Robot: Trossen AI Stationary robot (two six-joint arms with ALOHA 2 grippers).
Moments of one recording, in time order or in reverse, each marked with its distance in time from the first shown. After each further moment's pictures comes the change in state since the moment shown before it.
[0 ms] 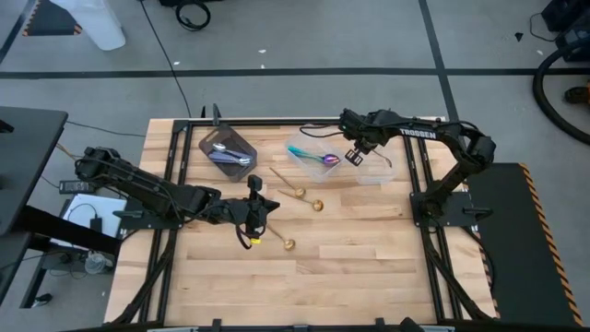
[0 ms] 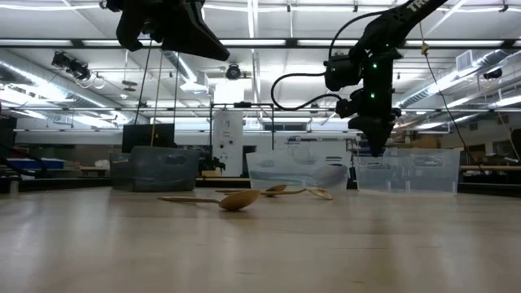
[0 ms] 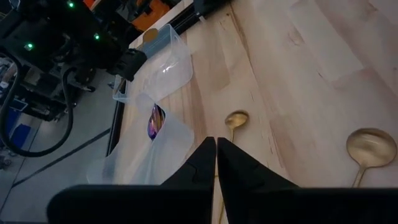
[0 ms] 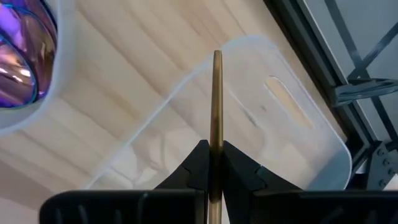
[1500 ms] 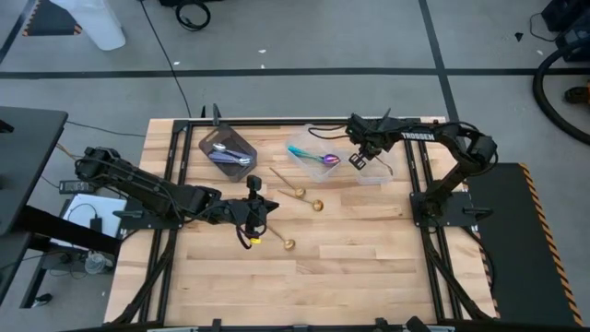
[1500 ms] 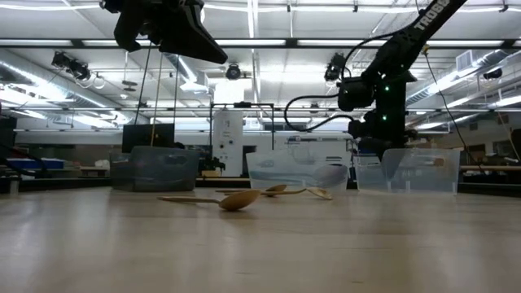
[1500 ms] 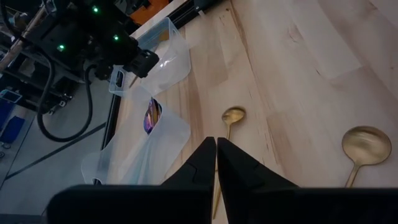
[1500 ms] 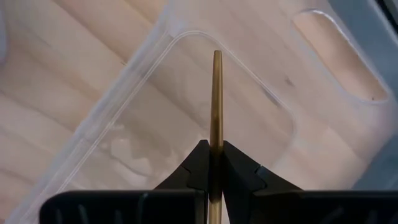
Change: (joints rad) left arm 0.000 0.000 0.000 -0.023 0.000 -0.040; right arm -0.081 -0.002 -0.187 0.186 -0.053 0.034
